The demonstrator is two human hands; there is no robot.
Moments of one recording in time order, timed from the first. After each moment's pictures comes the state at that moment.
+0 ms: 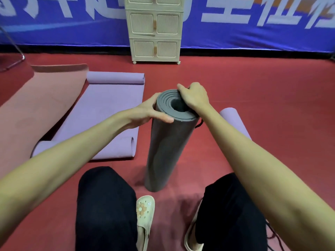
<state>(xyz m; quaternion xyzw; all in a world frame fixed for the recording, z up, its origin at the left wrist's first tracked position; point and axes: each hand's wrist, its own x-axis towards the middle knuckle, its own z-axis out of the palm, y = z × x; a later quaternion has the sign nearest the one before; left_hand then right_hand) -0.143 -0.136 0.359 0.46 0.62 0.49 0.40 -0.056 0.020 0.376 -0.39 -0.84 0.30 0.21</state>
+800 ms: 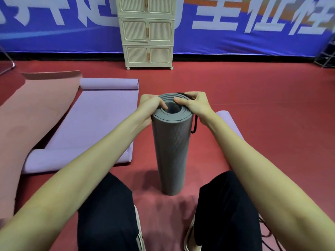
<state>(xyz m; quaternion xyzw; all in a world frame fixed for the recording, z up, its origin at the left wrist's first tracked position) -0.117 -0.106 0.379 0.19 0.69 0.65 0.28 -0.023 0.023 0.366 -0.26 -0.75 0.54 0.27</state>
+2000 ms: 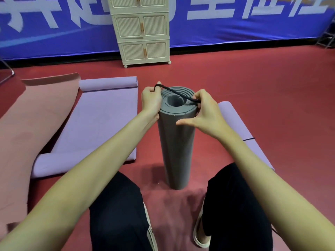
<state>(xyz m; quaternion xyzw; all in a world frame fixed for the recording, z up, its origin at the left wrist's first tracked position) -0.134 -0.069 0.351 0.16 0.67 0.70 0.17 0.038 -0.006 0.353 -0.21 -0.87 0.34 0.30</state>
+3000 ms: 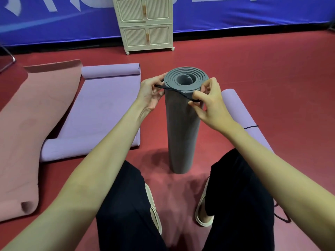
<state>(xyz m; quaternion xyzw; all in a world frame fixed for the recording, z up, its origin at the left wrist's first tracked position) -0.144 -0.108 0.337 0.23 0.46 0.76 0.39 0.046 -0.011 0.319 -0.10 -0.91 0.09 0.40</state>
